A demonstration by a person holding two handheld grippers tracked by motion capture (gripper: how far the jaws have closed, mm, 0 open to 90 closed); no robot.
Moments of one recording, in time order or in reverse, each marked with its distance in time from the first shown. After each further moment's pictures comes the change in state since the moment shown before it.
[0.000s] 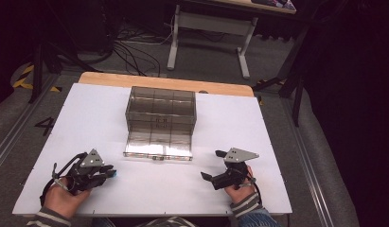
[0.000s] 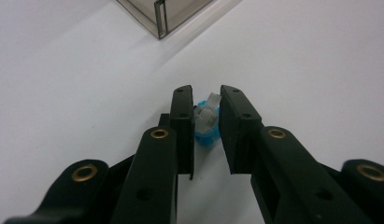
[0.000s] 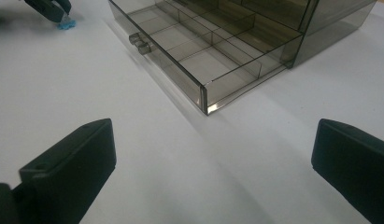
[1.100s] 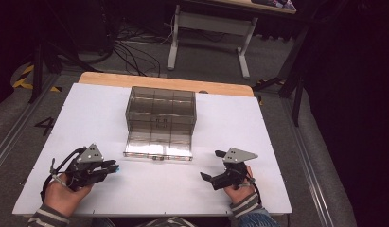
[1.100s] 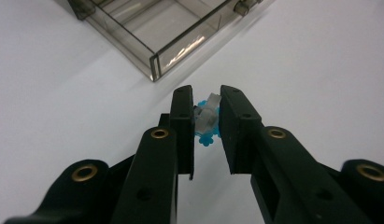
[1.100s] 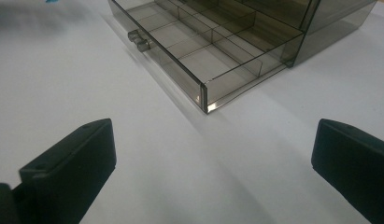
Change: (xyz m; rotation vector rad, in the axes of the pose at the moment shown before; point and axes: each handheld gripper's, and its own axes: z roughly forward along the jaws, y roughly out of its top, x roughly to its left) left arm -0.001 0.021 -0.016 -0.077 -0.042 -0.003; right arm 0.002 0.000 0.002 0.009 -0.008 -0.011
